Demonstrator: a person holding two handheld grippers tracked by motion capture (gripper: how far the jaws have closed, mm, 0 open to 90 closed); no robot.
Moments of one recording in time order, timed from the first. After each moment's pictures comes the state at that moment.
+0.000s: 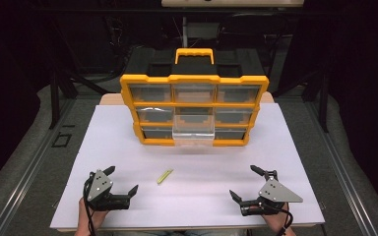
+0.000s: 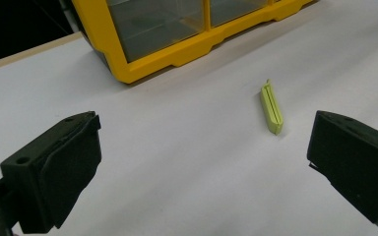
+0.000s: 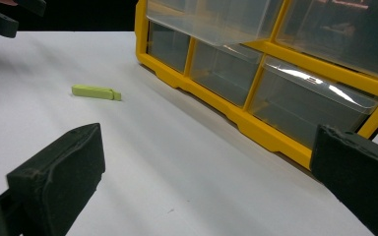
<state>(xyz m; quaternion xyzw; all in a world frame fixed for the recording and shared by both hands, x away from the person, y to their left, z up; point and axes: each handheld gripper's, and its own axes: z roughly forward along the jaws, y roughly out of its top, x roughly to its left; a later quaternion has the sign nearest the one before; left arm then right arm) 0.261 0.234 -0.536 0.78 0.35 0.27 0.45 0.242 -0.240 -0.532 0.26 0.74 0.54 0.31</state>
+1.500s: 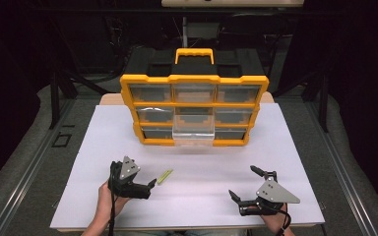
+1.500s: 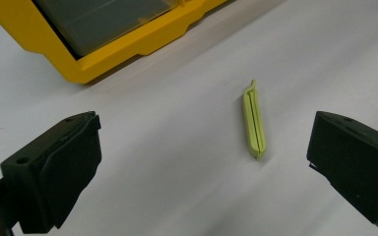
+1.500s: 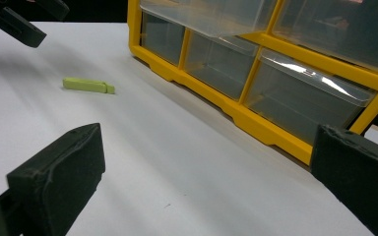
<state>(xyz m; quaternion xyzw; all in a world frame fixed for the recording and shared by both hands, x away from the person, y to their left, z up) 0.296 0.177 -0.522 0.83 0.36 0.22 0.37 0.241 -0.237 -0.534 0.27 0.74 0.52 0.32</state>
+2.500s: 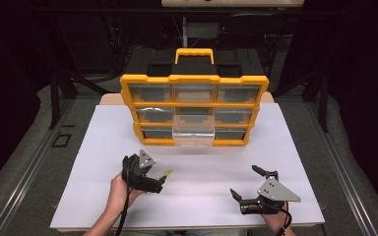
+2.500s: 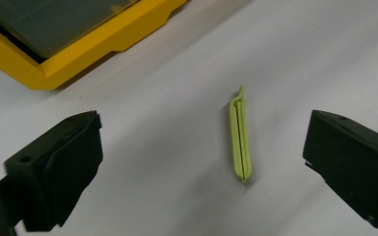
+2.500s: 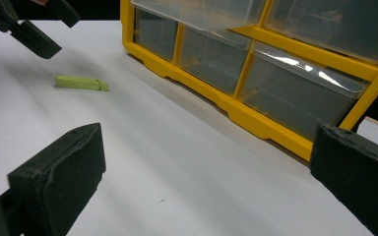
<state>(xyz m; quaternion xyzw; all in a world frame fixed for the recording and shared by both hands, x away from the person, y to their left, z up) 0.316 0.140 -0.517 0.86 0.37 0.20 0.30 0.244 -0.240 -0.535 0.28 0.74 0.52 0.32</state>
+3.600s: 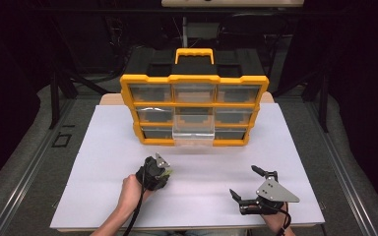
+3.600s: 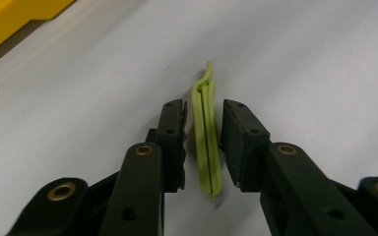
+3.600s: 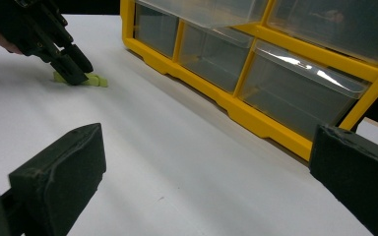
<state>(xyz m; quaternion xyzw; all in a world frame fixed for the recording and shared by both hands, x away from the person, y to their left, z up) 0.330 0.111 -0.542 0.89 0.36 0.15 0.24 0.243 -0.238 -0.535 0.28 0.75 0.51 0.33</state>
